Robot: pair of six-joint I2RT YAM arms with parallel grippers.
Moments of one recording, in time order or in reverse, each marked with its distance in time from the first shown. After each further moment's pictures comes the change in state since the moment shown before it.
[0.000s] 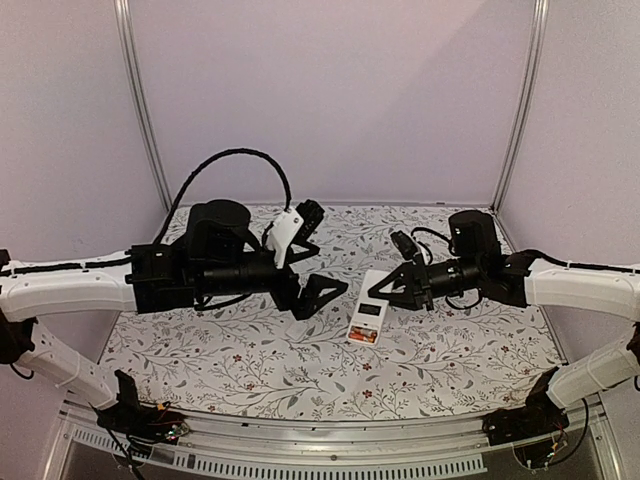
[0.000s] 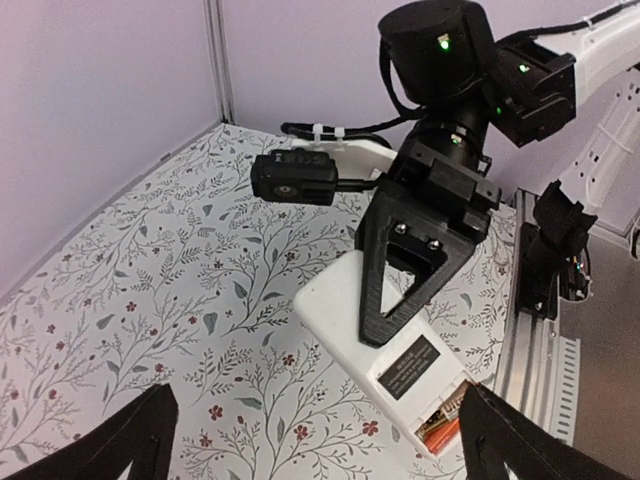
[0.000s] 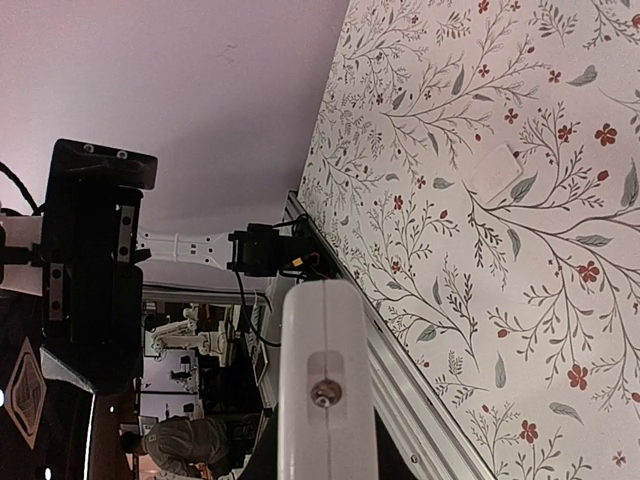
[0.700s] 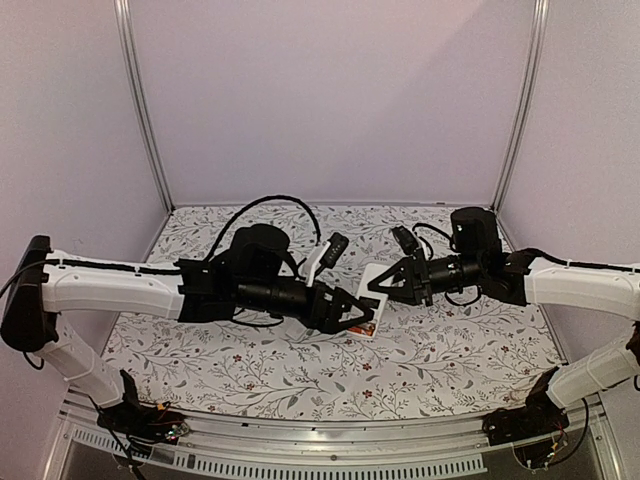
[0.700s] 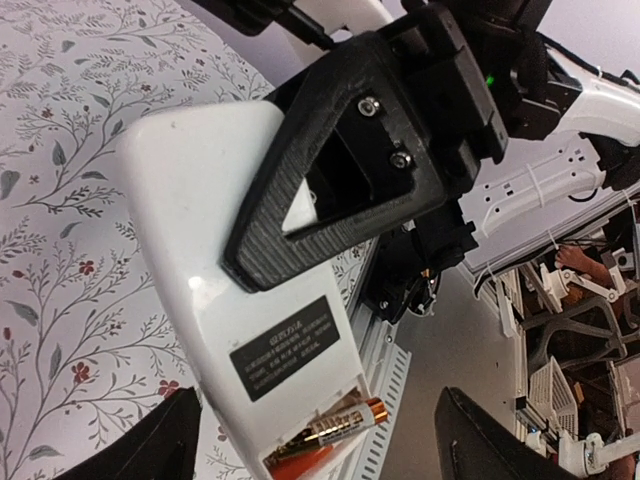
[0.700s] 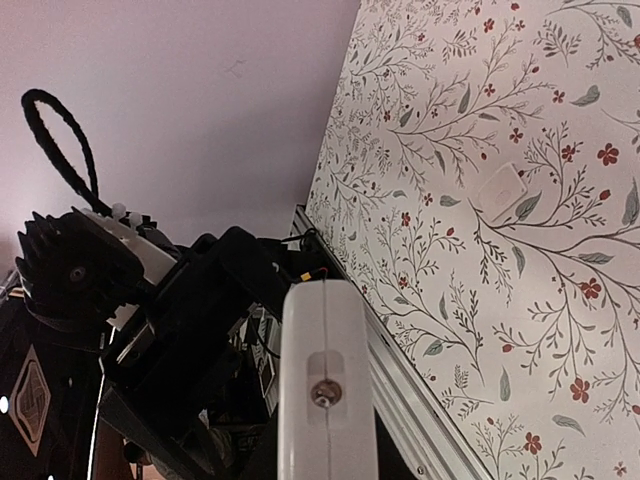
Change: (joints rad) left arm 0.035 0.197 -0.038 0.155 0.342 -0.576; right arm -0.014 0.004 0.007 0.042 0.009 0.032
